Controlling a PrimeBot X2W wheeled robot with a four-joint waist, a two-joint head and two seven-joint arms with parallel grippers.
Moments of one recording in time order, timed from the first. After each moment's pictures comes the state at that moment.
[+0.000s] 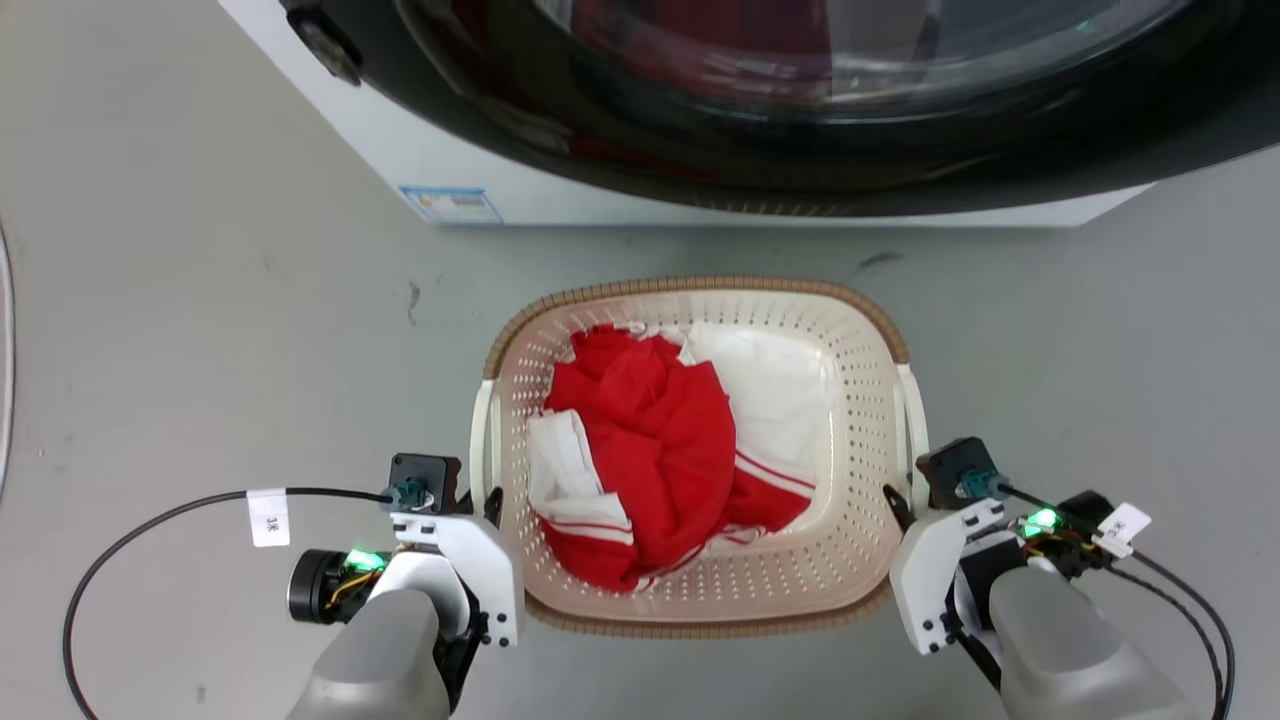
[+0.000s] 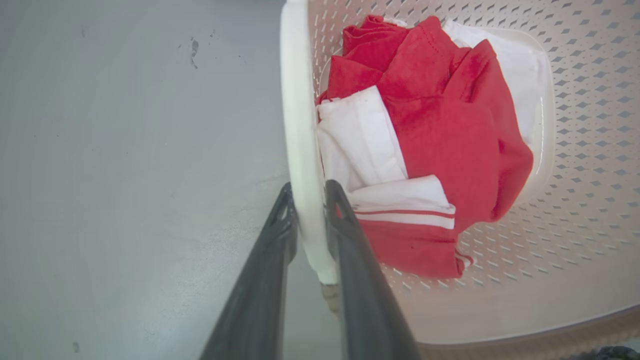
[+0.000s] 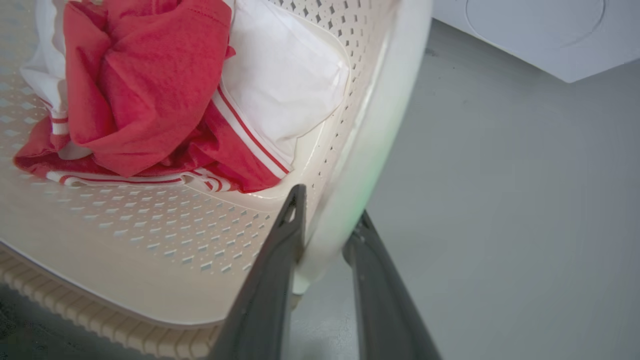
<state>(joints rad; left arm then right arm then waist) -0.65 0.05 -0.28 1.26 -0.27 -0.12 -0.25 -0.66 -0.05 0.19 1.27 -0.14 0.13 -0.24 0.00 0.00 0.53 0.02</state>
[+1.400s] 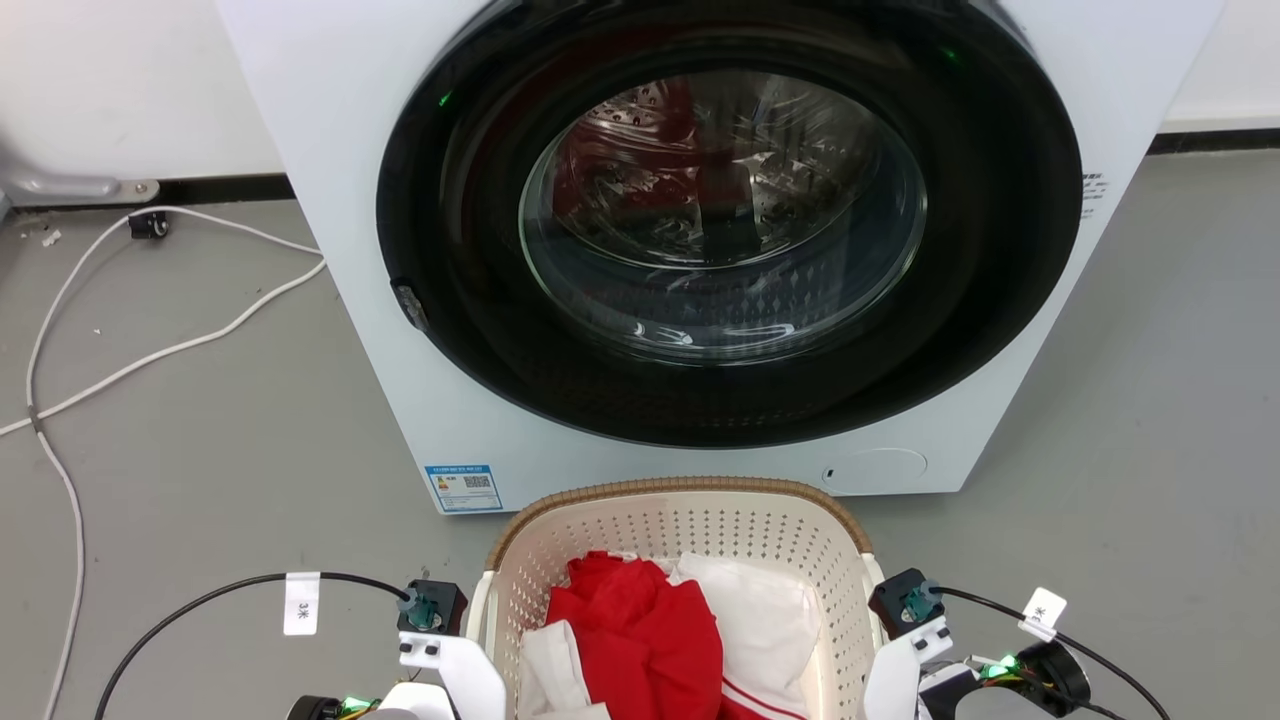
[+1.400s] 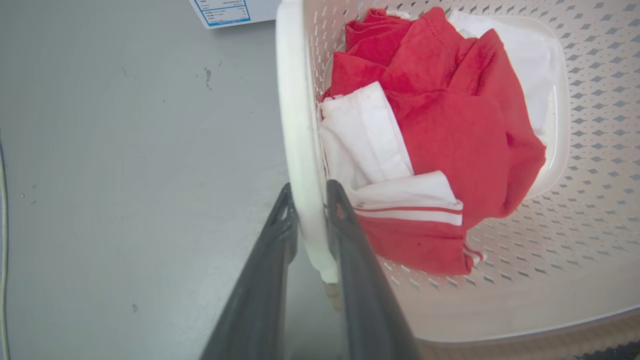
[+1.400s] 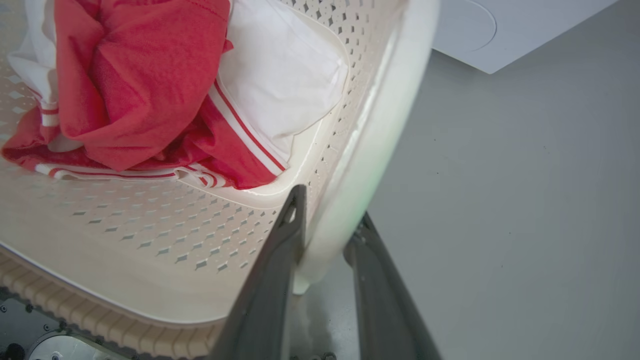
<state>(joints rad) -0.50 0.09 -0.51 1.28 -0.49 -0.13 0.04 -0.52 -0.06 0.69 1.28 0.35 0.13 0.05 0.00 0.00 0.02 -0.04</state>
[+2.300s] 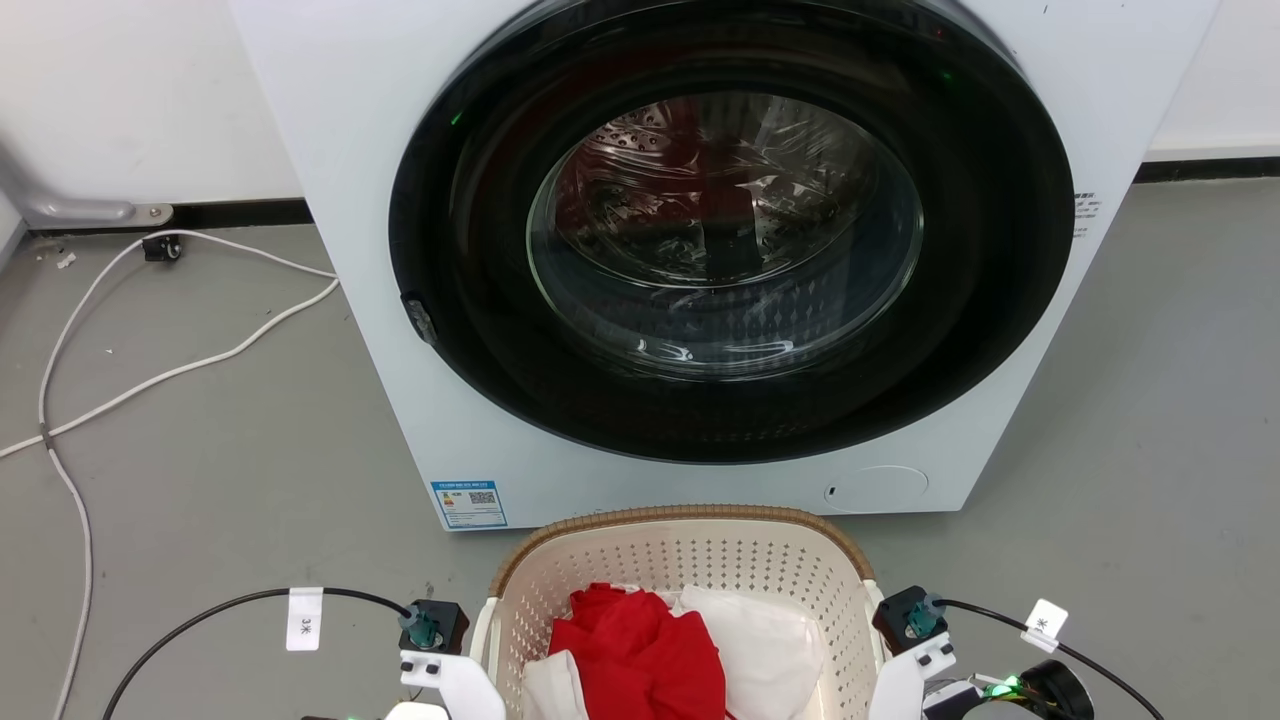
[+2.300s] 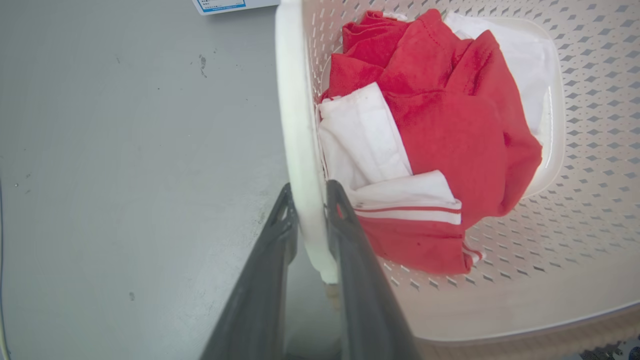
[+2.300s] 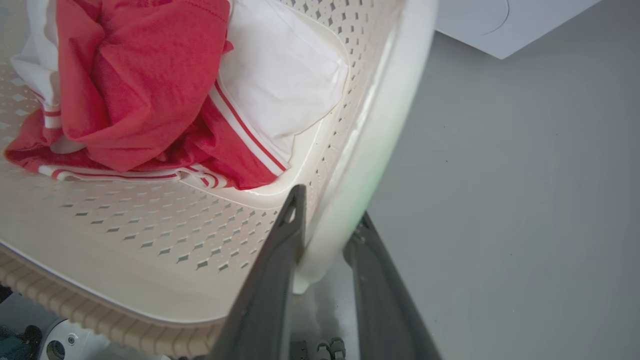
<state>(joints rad) -0.48 0.11 -0.62 1.27 -0.60 -0.13 0.07 -0.51 -0.07 0.81 1.28 0.50 0.13 0.08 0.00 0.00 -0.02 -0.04</state>
